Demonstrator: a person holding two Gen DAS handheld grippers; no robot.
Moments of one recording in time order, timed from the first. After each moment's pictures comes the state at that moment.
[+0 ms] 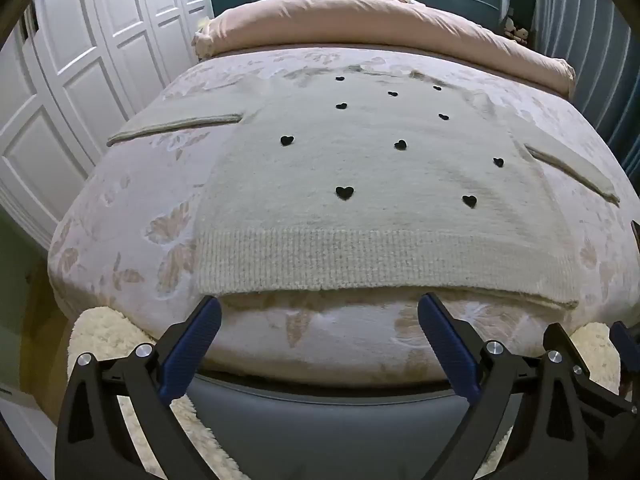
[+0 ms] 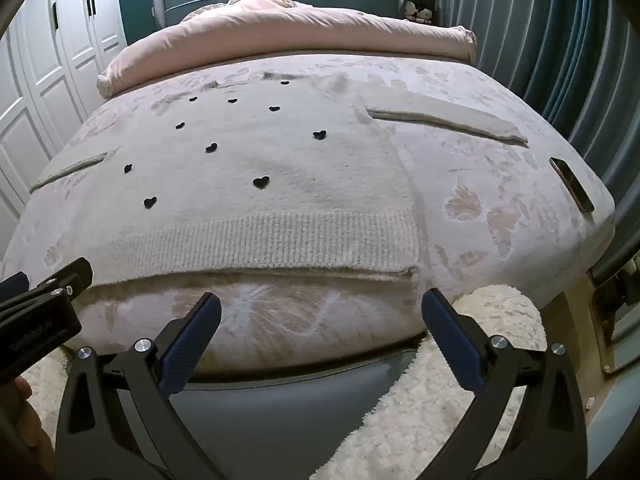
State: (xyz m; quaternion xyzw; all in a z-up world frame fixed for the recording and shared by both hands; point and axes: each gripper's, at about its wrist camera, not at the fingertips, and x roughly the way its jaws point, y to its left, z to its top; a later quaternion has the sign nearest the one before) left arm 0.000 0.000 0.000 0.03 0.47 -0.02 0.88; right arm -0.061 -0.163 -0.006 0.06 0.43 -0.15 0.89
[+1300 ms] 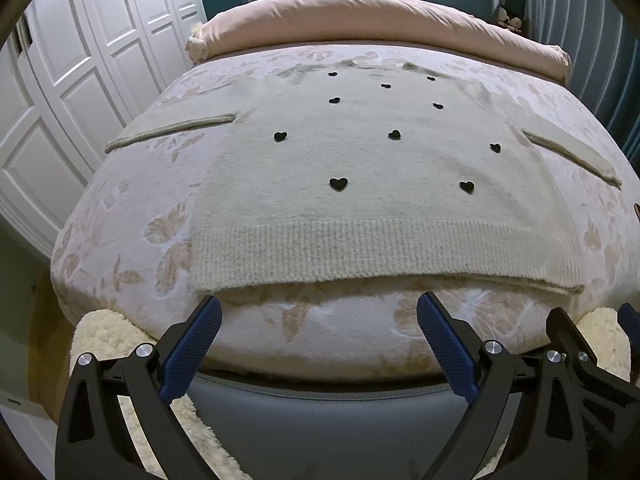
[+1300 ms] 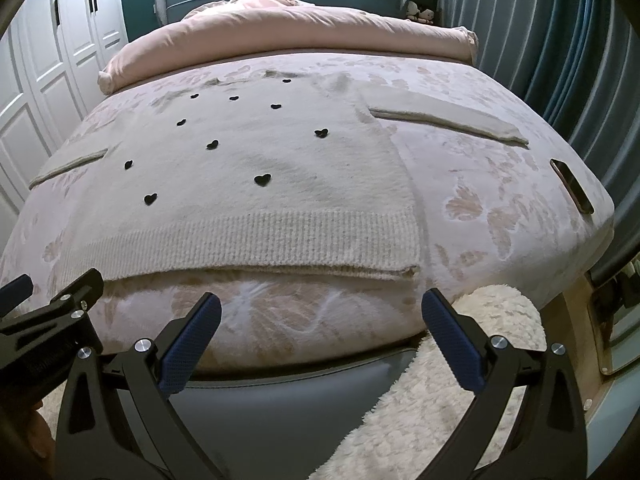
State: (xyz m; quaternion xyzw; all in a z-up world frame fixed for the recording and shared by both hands) left arm -0.006 -0.005 -0.007 0.05 0.47 -0.02 0.88; right arm -0.061 -0.163 -0.007 0.06 0.43 -0.15 0.89
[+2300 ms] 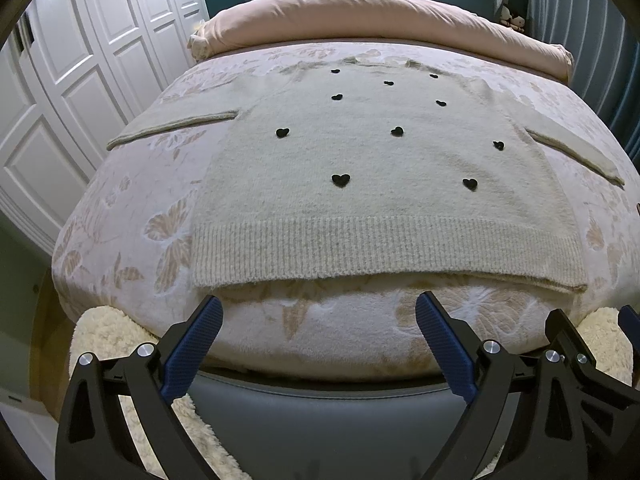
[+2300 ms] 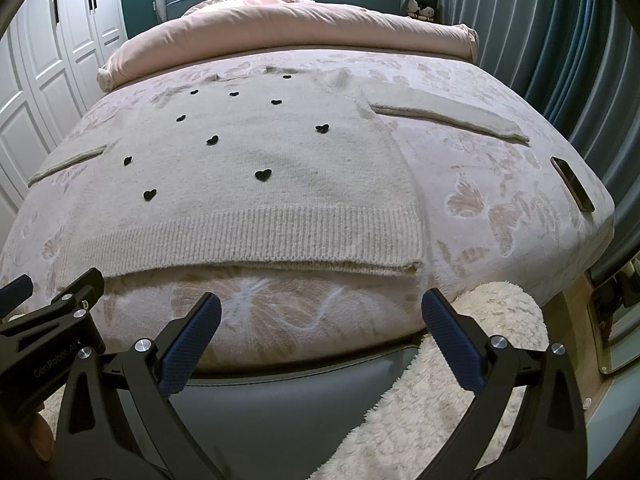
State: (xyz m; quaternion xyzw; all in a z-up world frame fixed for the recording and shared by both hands) left arm -0.006 -0.006 -0.010 0.05 0.48 -0.02 0.88; right arm -0.061 -0.162 -0.010 0.06 0.44 -0.16 0.88
